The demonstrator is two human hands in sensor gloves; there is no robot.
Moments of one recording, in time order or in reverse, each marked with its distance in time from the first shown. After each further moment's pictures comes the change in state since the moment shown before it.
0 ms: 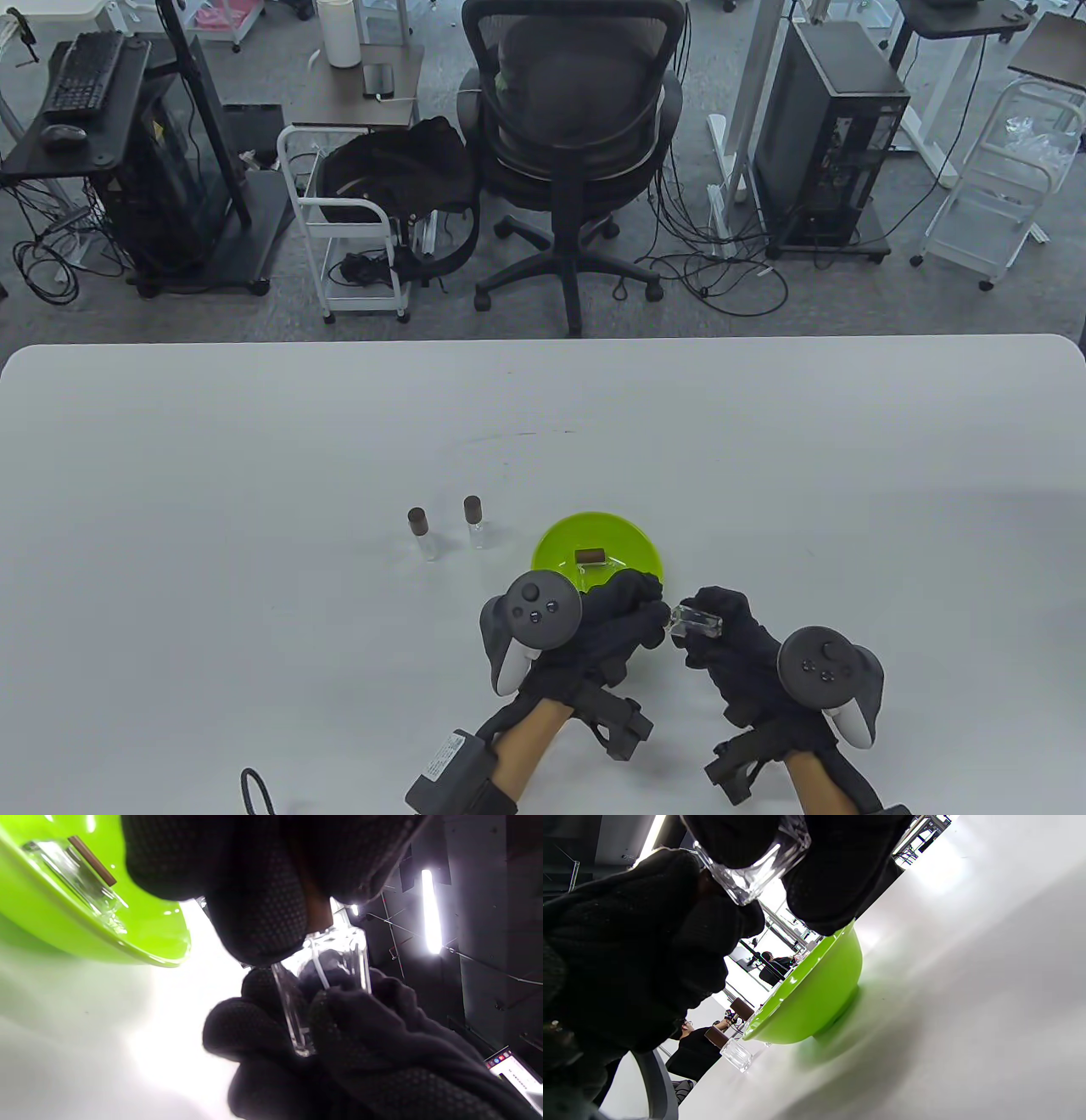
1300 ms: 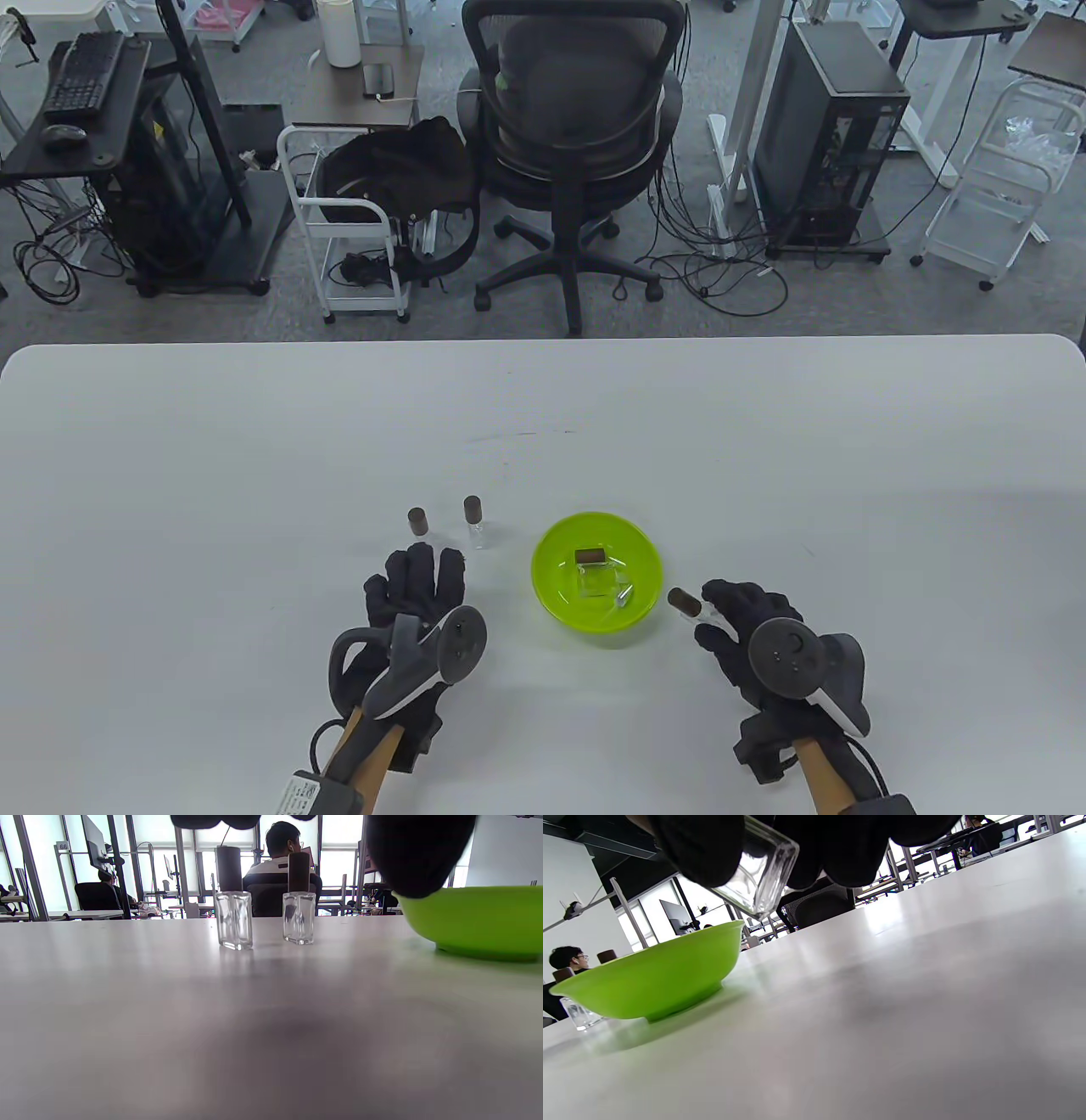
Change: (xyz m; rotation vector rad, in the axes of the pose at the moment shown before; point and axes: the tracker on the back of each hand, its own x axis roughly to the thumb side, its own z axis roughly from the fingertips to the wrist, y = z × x) left_hand -0.073 0.107 0.056 -0.044 0.225 -1.045; right_hand -0.018 -0.005 -0.015 -0.024 0.117 0.512
